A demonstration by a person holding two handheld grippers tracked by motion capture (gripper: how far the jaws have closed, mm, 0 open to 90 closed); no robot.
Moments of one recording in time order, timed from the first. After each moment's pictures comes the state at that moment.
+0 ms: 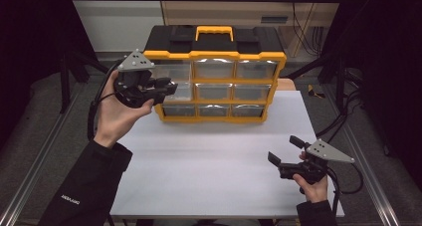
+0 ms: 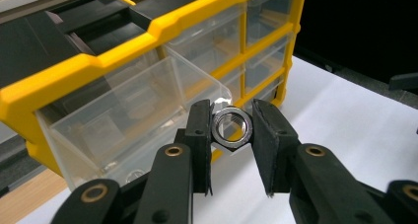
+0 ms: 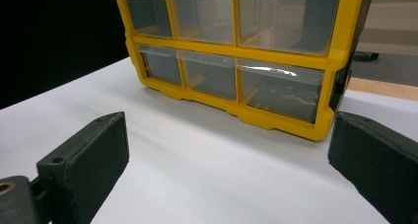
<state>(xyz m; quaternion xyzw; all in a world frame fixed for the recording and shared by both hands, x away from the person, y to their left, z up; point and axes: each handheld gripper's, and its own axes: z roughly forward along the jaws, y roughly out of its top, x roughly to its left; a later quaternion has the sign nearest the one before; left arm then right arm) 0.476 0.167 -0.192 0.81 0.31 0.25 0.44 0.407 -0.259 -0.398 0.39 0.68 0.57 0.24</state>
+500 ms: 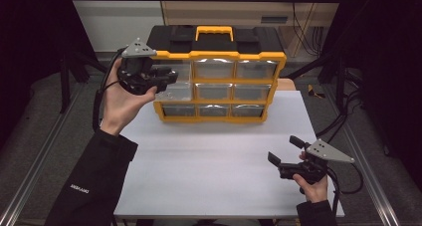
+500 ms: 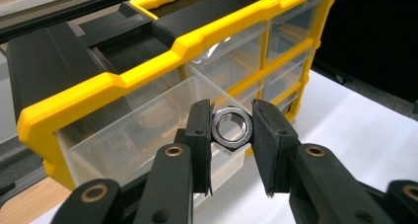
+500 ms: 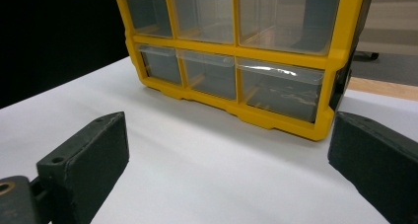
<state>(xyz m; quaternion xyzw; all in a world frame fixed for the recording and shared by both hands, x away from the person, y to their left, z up) 0.500 0.164 -0.188 0.80 0.33 0.25 0.44 0.407 -0.259 -0.399 0.39 0.68 0.57 0.24</state>
